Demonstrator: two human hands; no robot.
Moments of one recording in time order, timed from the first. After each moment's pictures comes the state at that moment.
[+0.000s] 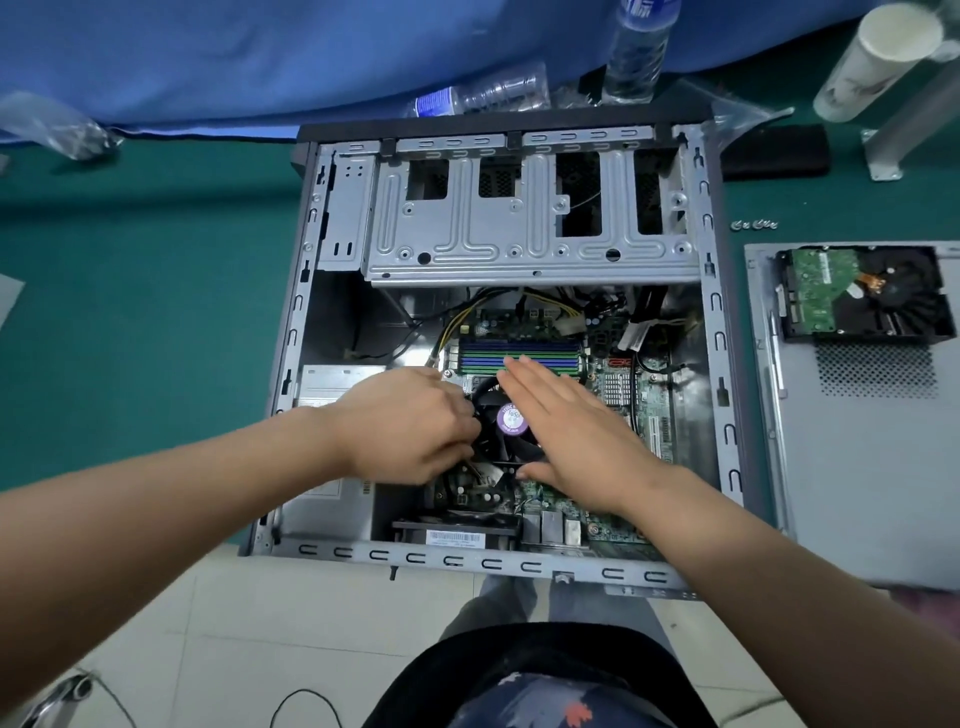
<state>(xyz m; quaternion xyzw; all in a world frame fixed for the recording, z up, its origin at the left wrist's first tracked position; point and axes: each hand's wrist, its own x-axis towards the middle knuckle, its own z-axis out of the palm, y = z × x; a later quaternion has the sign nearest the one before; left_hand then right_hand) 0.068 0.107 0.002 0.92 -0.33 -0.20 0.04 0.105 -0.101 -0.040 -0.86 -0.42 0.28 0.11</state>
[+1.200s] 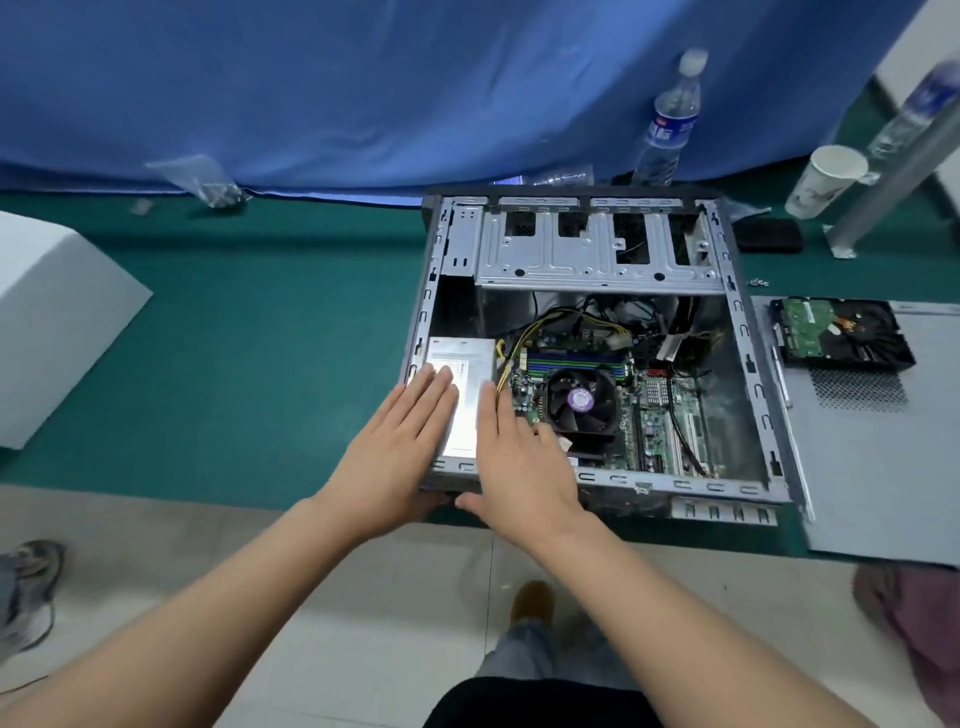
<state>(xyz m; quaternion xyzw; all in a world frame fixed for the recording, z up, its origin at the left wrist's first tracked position) -0.081 0.153 0.014 0.99 -0.08 -0.08 0.00 -0.028 -0.001 0.010 -0.93 -0.34 0.14 0.08</state>
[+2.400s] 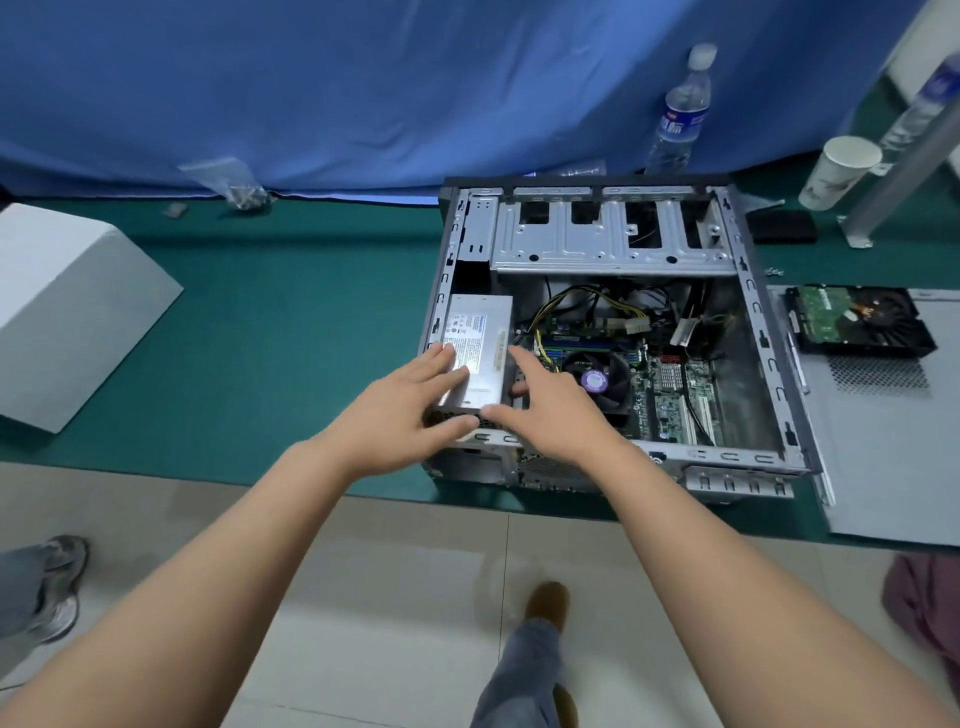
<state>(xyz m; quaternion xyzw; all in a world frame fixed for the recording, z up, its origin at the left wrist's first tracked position) -0.073 0.167 0.029 0.98 -0.01 -0.07 0.19 0.010 -0.013 0.009 -0.87 -0.23 0.26 0.35</state>
